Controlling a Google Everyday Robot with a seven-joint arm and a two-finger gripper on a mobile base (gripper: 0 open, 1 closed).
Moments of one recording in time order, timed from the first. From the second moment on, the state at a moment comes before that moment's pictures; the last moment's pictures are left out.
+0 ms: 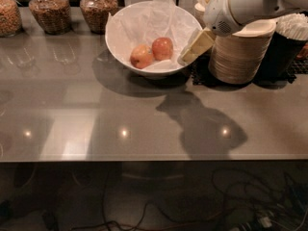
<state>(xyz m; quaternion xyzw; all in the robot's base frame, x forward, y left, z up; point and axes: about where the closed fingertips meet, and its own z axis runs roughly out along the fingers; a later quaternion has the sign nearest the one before) 0.663 -0.107 0.971 -0.57 0.69 0.04 0.44</state>
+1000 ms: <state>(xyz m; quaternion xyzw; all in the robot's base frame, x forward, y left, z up) 0.712 -0.044 0.970 -0.62 0.61 0.02 0.49</state>
